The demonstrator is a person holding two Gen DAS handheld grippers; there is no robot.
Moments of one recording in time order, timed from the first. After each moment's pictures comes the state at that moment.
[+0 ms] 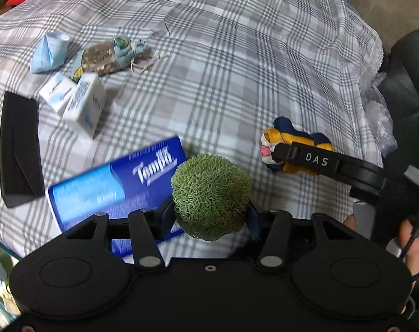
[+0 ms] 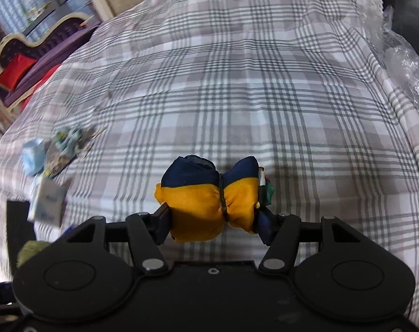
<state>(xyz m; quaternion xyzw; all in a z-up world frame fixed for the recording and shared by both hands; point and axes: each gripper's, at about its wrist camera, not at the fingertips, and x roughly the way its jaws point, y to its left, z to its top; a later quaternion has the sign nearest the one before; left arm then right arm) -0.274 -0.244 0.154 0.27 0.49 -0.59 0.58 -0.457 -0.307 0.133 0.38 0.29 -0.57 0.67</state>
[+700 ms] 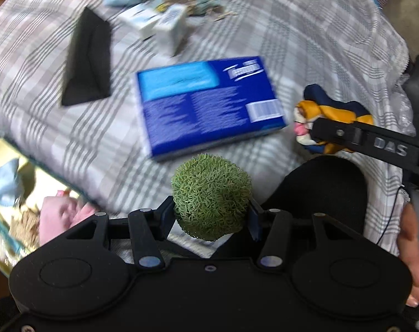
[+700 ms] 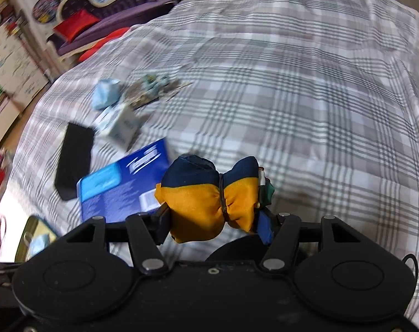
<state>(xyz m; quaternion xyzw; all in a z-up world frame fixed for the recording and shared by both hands) -0.231 -0.135 0.127 0.24 0.53 -0.53 0.62 -0.408 -0.205 0.157 0.31 0.34 -0.47 0.75</state>
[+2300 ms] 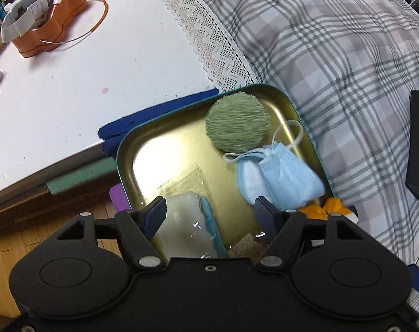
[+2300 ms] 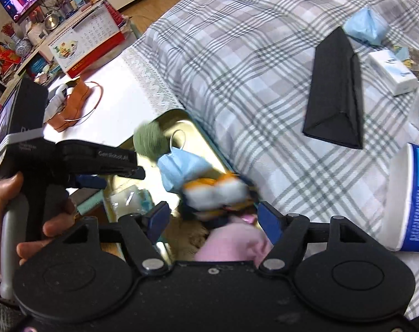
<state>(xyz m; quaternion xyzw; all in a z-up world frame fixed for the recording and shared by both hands) 0.050 0.012 0.033 0.09 0.63 -0.21 0.74 -0.113 -0.087 0.093 0.23 0.48 -0.21 0.82</state>
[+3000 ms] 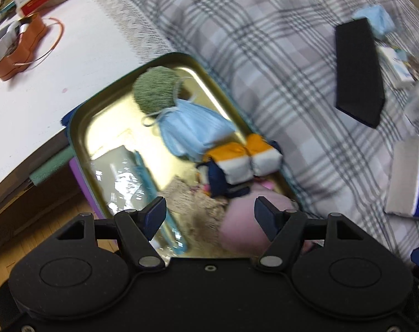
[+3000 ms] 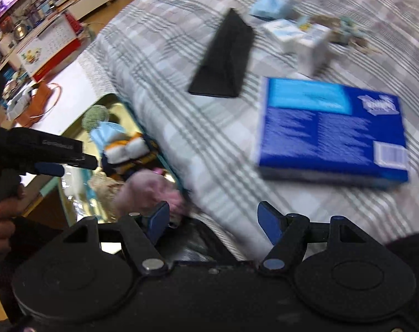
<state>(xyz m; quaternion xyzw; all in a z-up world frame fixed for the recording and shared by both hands) -0.053 -0.026 0.071 0.16 0.60 -0.28 0.73 -0.255 -0.122 0.107 0.24 0.48 -0.28 0.79</state>
